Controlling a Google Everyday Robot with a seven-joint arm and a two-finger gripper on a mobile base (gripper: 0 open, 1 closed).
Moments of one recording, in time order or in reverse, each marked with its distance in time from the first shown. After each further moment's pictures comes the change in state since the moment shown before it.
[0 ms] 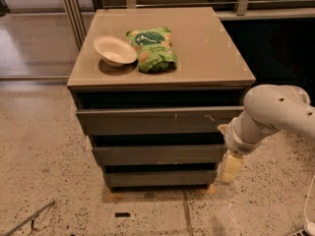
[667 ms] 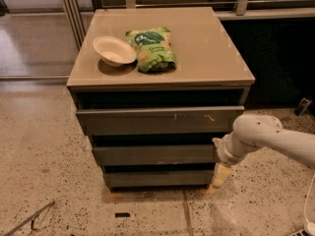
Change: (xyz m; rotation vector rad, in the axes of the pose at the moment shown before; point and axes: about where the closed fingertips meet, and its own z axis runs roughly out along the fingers) arm 0.042 -0.040 0.138 0.019 -0.048 0.028
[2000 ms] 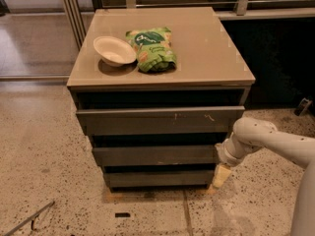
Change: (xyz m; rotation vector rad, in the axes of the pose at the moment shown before) arm 0.030 -0.015 0.057 -0.085 -0.016 0.100
